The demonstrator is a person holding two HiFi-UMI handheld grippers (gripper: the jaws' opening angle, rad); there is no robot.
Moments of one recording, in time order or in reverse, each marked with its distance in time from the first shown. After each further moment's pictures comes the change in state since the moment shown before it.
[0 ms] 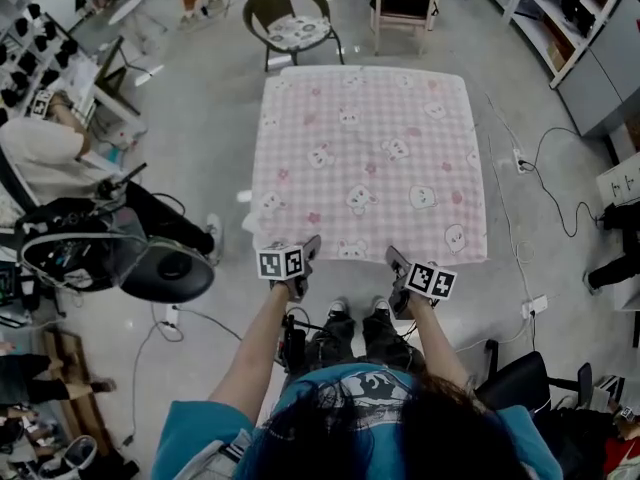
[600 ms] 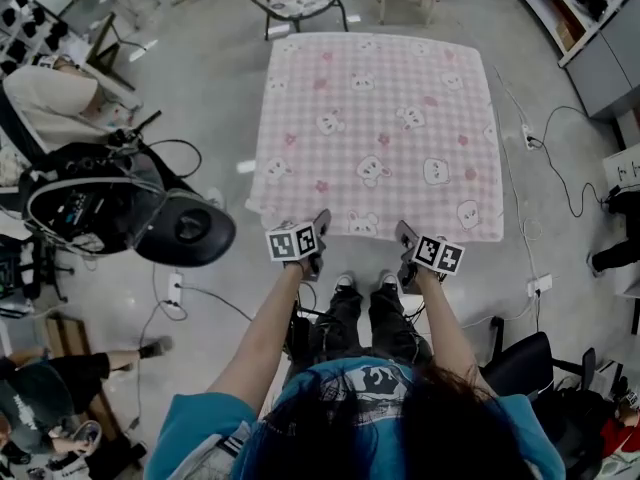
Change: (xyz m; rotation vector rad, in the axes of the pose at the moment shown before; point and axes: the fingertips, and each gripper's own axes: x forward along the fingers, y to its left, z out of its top) left arm 0.008 0.011 -0.003 -0.087 -0.060 0.038; right arm 0.020 -0.023 -0.007 -0.019 0.025 -0.122
